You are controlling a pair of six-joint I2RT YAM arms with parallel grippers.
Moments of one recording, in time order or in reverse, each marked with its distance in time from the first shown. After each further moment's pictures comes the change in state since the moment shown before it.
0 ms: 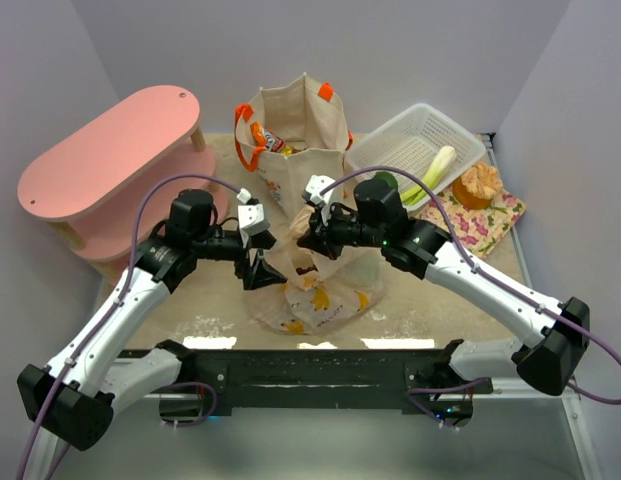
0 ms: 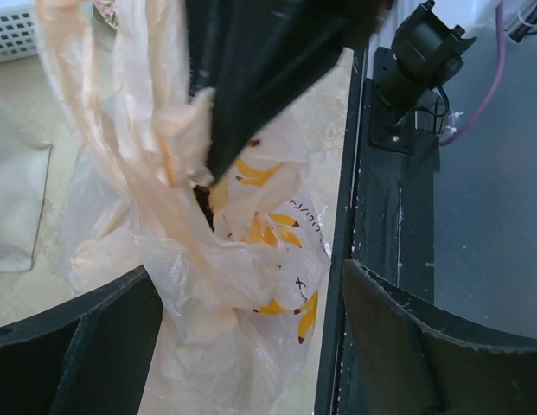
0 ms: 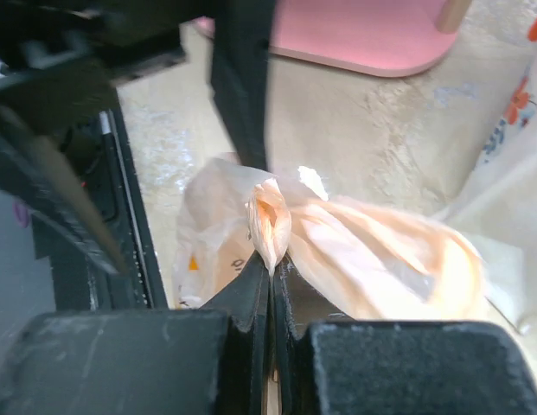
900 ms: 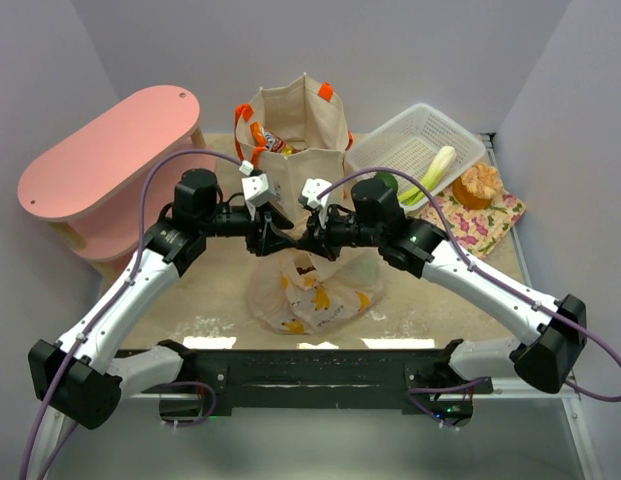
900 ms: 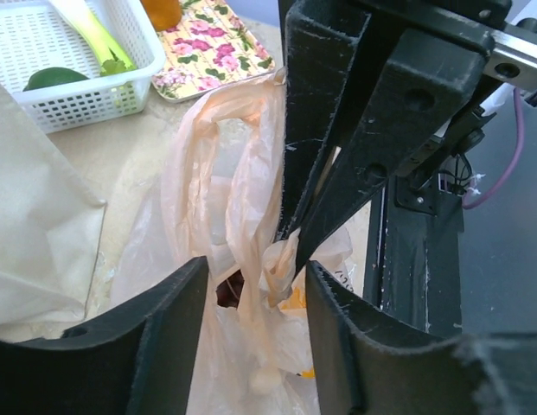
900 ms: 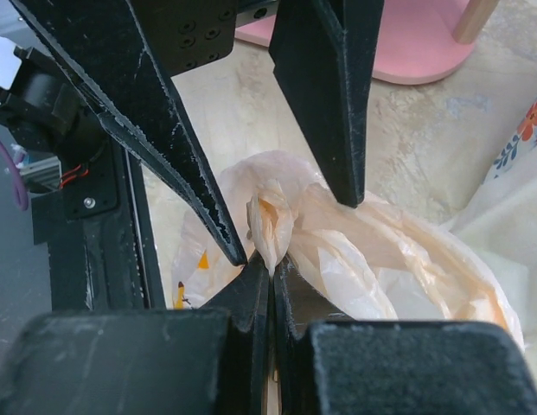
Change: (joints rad) left arm 0.000 0.099 0.084 0.208 -0.029 -0.134; right arm -0.005 0.014 0.000 0.006 -0.047 -0.049
